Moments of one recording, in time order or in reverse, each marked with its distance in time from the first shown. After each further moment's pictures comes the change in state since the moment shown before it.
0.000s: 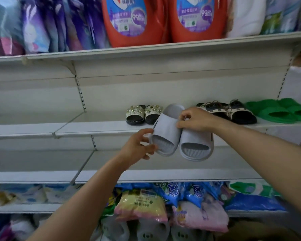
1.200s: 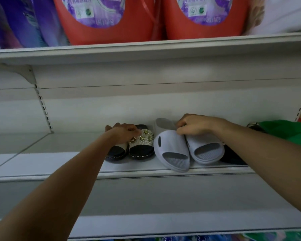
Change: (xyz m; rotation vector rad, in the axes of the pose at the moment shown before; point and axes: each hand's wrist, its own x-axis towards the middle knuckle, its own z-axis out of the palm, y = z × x) left_hand 0.280 -0.018 -0.062 1.002 0.000 -0.060; right_hand 0.181 0.086 -0.022 -0.207 -0.256 0.075
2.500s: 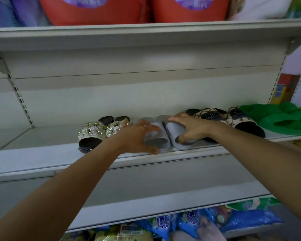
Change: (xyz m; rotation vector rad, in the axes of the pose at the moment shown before) left_hand -0.058 0.054 0.021 0.181 -0.064 0.517; right_hand -0.042 0.017 0.045 0.027 0.024 0.001
